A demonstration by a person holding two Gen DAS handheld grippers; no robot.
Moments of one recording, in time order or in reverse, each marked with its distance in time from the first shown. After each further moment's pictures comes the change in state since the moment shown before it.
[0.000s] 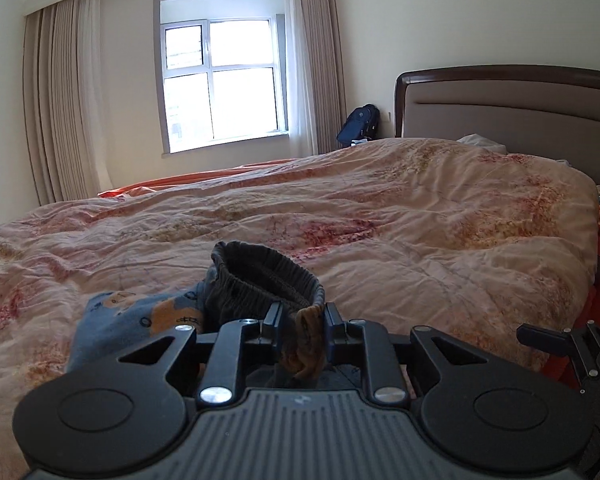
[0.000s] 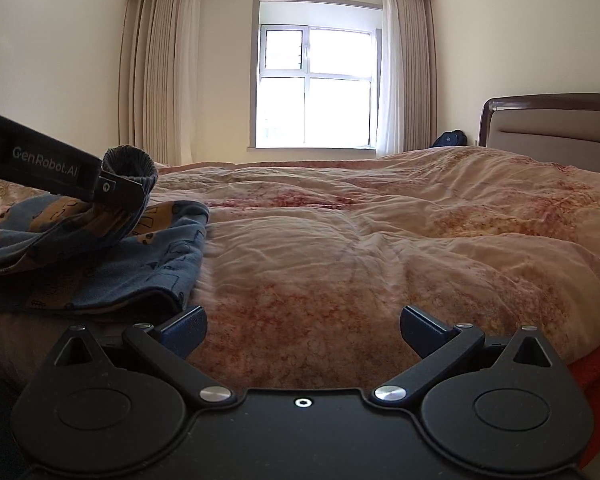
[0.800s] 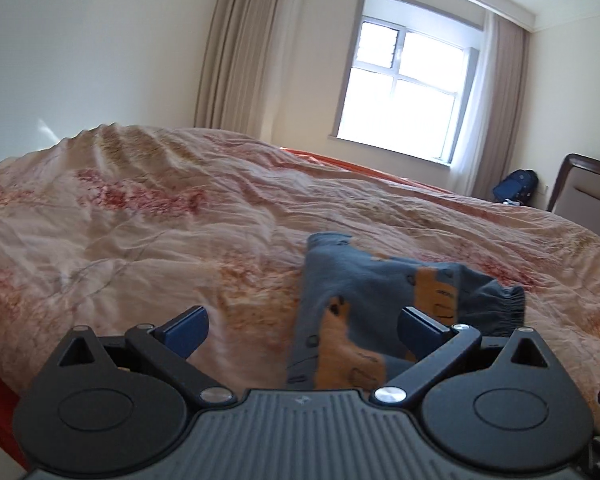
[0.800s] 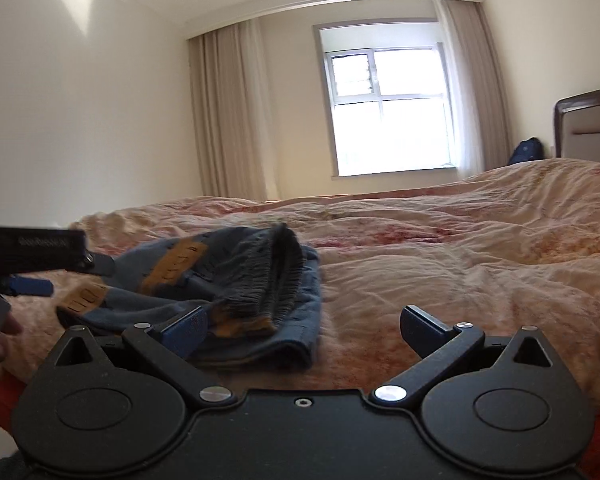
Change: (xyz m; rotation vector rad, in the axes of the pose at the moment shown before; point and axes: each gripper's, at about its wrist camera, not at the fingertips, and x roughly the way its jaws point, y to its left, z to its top) left arm -0.061 0.125 -0.050 -0.471 -0.006 0.403; right arm -0.014 0.023 0.022 0.076 -0.078 0.363
